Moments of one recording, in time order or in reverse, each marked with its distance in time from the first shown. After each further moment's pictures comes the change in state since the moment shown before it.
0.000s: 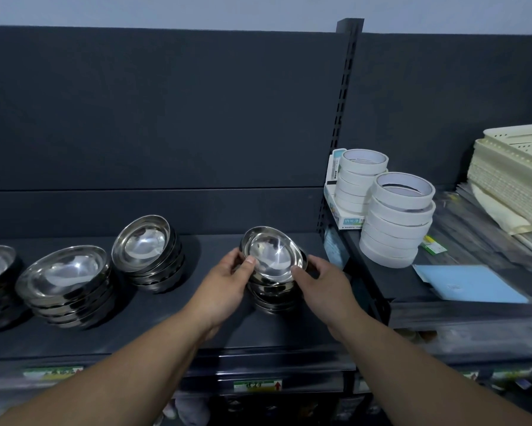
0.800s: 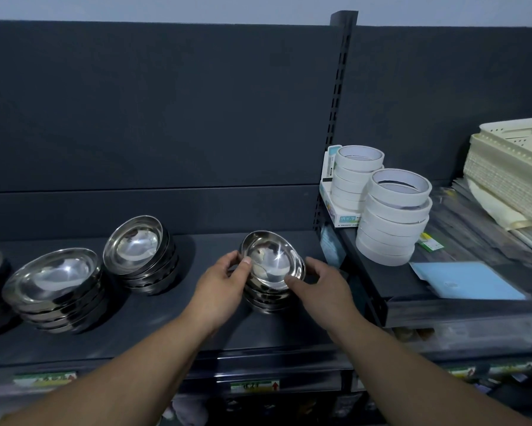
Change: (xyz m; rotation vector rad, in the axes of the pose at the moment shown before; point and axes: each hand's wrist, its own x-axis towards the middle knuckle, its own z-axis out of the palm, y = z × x) left_hand 0.005 -0.002 0.001 0.229 0.122 0.017; right_hand 0.002 0.012 -0.002 -0.084 0.018 0.013
